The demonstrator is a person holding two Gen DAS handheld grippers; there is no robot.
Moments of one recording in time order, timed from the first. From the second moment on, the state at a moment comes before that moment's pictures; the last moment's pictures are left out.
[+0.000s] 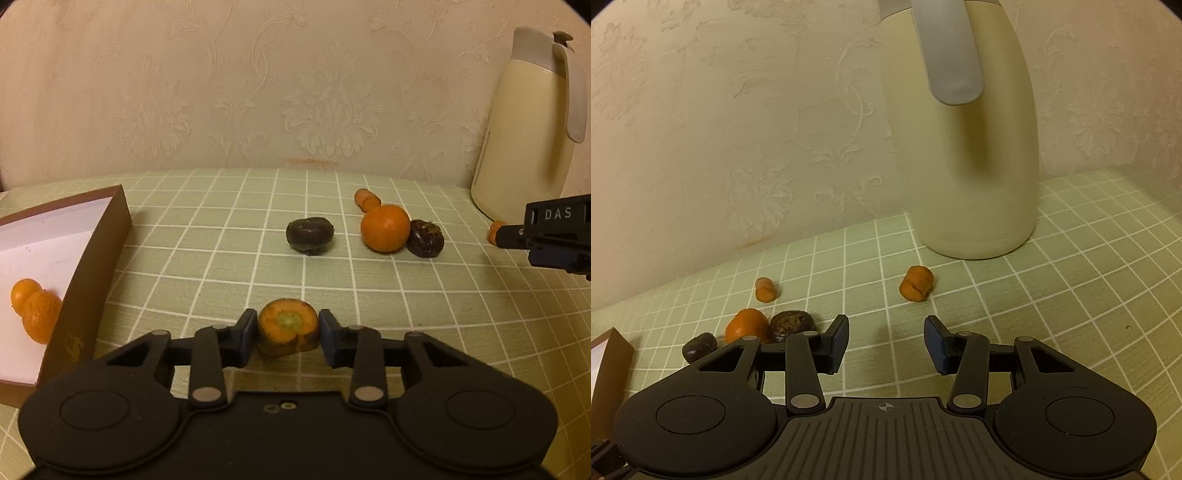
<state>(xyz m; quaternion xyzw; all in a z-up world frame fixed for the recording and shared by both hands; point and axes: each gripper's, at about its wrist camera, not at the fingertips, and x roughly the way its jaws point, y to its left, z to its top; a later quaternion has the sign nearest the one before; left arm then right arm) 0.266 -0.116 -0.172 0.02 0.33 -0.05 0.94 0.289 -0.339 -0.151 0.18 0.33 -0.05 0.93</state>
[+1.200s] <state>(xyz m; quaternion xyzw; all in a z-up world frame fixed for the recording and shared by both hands) 0.313 -0.119 -0.176 0.05 0.32 -0.04 0.95 0.359 -0.358 -0.170 0.18 0.35 -0.08 0.92</state>
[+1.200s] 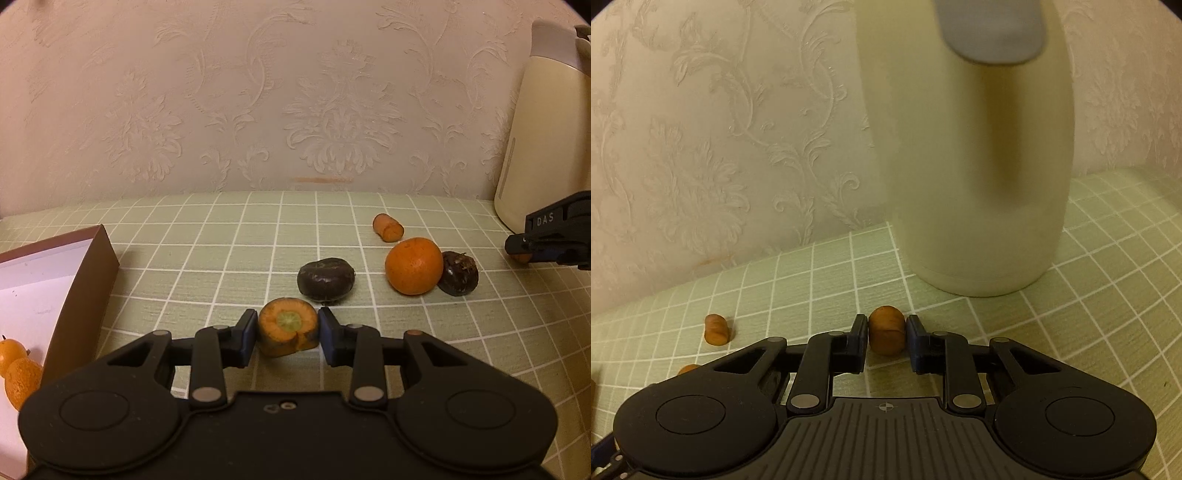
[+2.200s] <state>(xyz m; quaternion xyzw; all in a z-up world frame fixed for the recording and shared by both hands) 0.263 -0.107 -0.160 0.05 0.31 -0.08 0.94 0.254 -0.289 -0.139 0.16 0.36 0.04 0.92</state>
